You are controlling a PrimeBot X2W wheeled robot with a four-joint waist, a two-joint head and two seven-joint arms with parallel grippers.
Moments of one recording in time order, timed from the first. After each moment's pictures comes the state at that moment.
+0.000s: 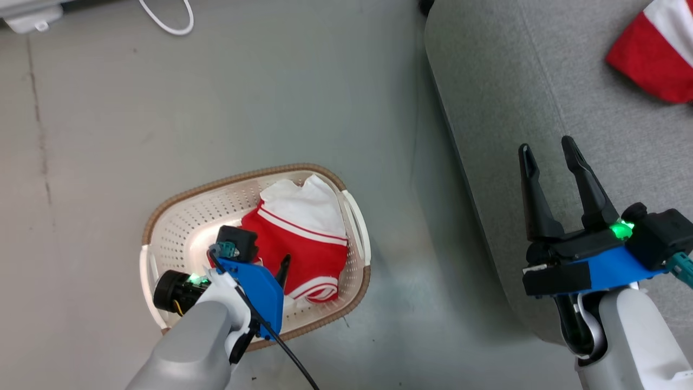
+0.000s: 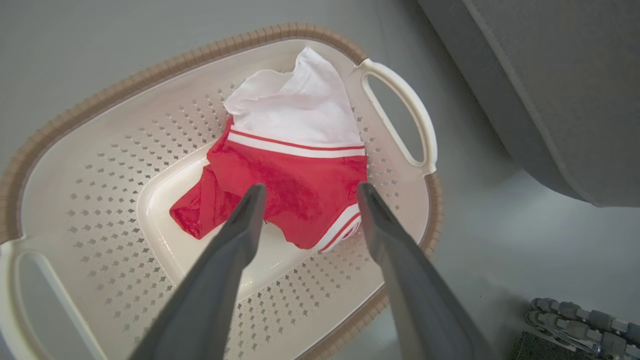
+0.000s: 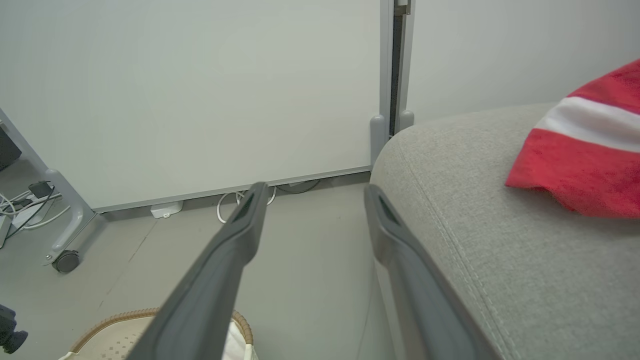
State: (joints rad) left arm -0.65 0.10 -0.75 1.10 -0.62 -0.13 -0.06; right arm -0.31 -0.13 0.09 0.13 0.30 0.13 -0.26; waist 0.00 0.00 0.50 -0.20
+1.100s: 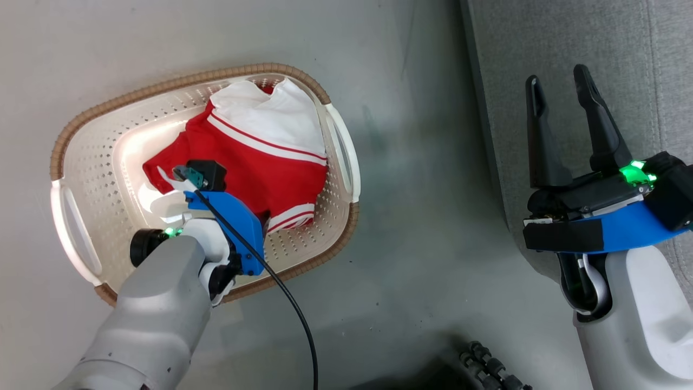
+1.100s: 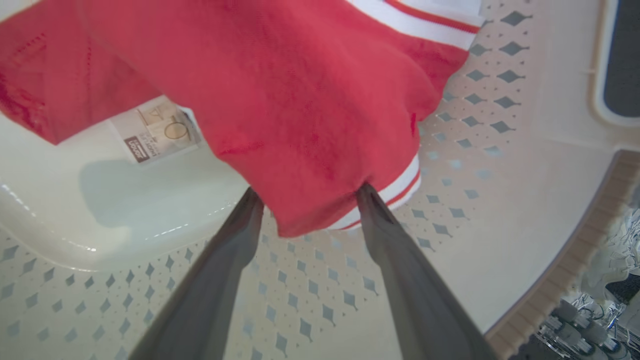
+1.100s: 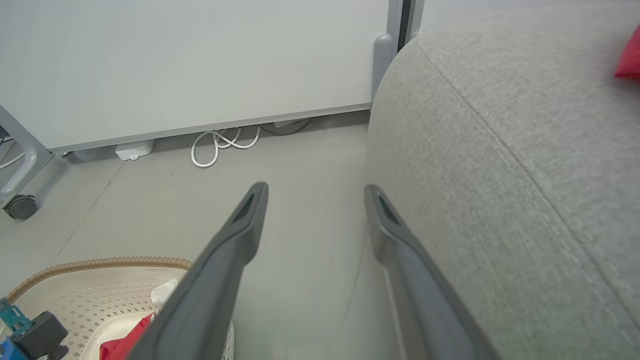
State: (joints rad) left arm -0.86 0.14 -0.86 1.17 -0.96 -0.13 0.21; right arm -0.45 -0.11 0.10 0.07 0.29 0.13 -0.26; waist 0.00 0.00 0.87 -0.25
